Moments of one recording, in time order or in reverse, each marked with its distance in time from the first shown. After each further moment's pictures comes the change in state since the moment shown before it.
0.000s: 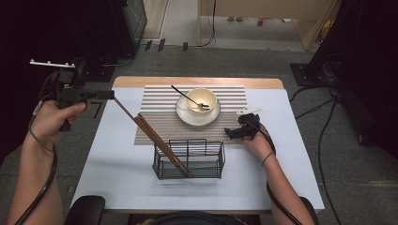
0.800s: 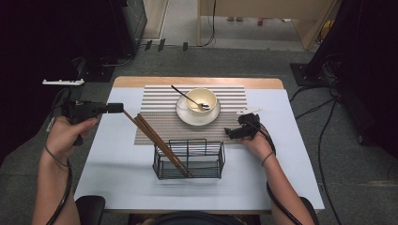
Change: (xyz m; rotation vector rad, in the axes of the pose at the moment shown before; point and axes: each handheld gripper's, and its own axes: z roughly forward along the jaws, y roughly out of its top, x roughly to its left) left arm -0.002 -0.038 0.027 -0.020 0.033 0.031; right arm 0.000 0.000 0.000 0.000 0.000 0.001
